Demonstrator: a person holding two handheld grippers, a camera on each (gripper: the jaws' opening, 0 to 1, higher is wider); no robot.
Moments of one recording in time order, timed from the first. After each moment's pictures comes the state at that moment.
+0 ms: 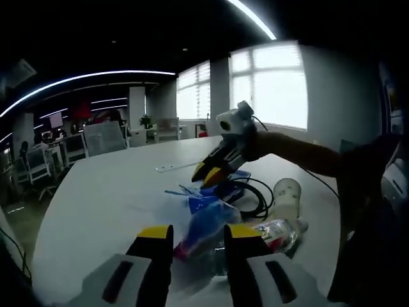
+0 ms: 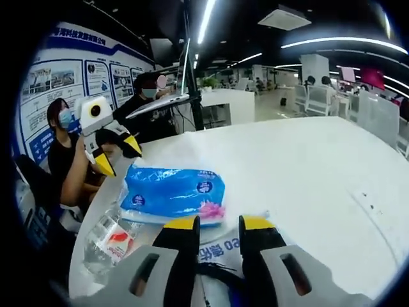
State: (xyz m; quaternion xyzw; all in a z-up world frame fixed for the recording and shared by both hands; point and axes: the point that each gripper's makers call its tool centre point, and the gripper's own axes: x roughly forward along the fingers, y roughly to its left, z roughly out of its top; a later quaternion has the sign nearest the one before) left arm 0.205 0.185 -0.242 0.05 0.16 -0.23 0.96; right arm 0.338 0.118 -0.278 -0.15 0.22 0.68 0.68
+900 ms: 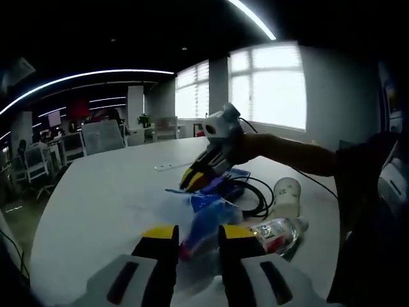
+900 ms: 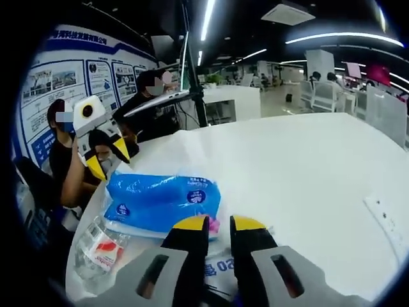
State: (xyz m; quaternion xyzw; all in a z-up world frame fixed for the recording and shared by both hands) left arm 0.208 0.187 -0.246 0.04 0.16 -0.24 0.96; right arm 0.337 0.147 -0.291 -0.15 0.23 0.69 0.66
